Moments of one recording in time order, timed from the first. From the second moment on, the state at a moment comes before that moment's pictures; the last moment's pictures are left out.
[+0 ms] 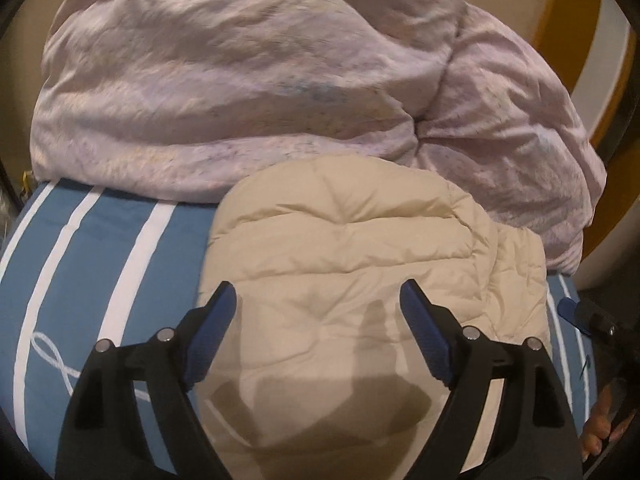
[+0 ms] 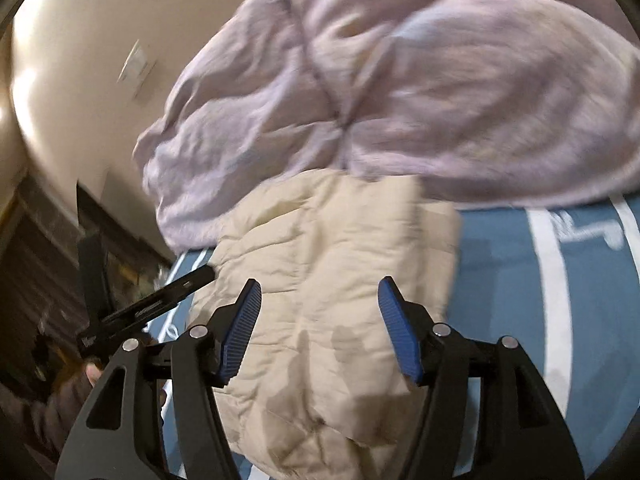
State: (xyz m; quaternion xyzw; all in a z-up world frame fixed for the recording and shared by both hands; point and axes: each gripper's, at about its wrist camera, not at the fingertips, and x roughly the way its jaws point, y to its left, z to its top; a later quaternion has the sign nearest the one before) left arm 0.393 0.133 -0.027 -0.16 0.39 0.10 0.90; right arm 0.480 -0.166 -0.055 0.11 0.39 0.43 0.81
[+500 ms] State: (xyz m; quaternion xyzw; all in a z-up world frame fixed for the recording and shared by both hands) left arm 0.412 0.117 -0.055 -0.09 0.41 0.12 0.90; right arm 0.476 -0.119 -0.102 0.01 0.39 0.38 0.84
